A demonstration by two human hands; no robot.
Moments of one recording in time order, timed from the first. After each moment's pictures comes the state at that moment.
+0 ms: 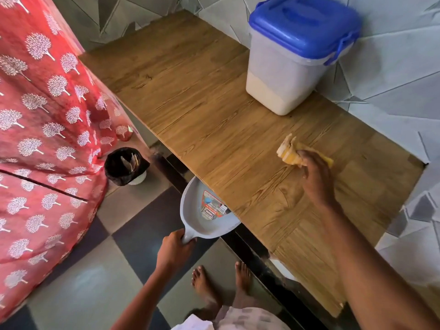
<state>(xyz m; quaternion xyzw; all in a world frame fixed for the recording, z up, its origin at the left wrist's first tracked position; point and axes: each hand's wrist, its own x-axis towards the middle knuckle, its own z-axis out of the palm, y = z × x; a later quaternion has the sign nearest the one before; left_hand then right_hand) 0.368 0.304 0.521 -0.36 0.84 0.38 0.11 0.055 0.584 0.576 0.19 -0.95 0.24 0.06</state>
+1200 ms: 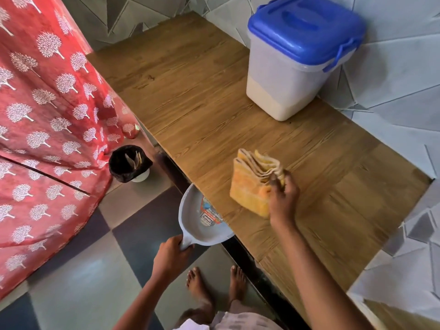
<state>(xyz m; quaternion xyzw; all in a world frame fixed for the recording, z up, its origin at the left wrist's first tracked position) 0.358 0.344 0.527 -0.39 0.85 0.35 0.10 0.121 0.525 0.581 0.05 -0.75 0.66 0.01</state>
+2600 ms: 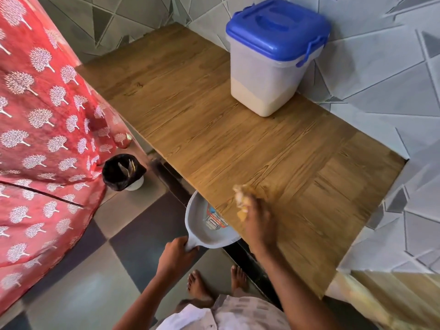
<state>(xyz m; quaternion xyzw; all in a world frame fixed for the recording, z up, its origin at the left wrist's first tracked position) 0.366 0.368 0.527 -0.33 0.86 0.36 0.12 0.211 0.548 0.566 0.17 -0.95 0.25 0.04</state>
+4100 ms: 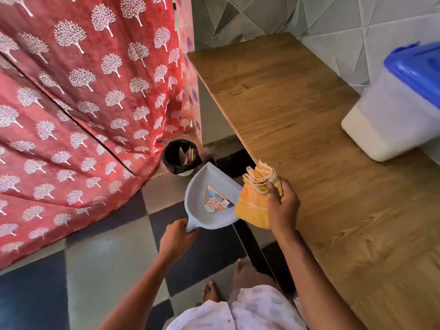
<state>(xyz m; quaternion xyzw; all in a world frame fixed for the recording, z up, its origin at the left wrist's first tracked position) 0.463 0.145 0.509 -0.47 0.79 0.39 0.01 0.235 0.299 0.600 0.18 -0.82 0.54 -0.06</state>
